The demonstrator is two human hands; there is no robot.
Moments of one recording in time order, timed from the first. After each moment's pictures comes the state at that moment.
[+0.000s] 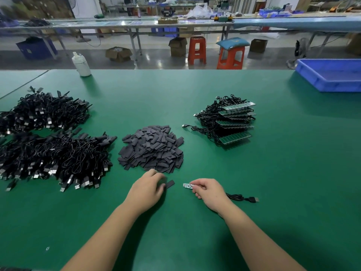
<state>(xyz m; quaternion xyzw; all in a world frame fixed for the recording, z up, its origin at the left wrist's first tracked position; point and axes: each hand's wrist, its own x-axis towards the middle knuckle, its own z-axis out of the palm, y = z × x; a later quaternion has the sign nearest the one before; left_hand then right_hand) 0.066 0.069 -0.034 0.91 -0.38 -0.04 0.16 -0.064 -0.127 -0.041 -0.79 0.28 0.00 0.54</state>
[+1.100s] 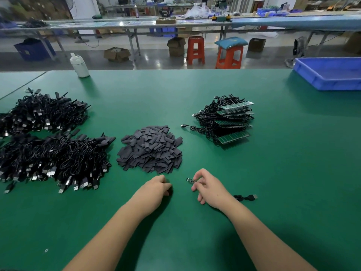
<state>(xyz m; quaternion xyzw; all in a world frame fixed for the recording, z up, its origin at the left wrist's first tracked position) 0.059 0.054 -0.036 0.87 -0.48 -0.09 0.08 -0.068 -0.133 -0.023 -0.81 0.25 0.02 0.53</state>
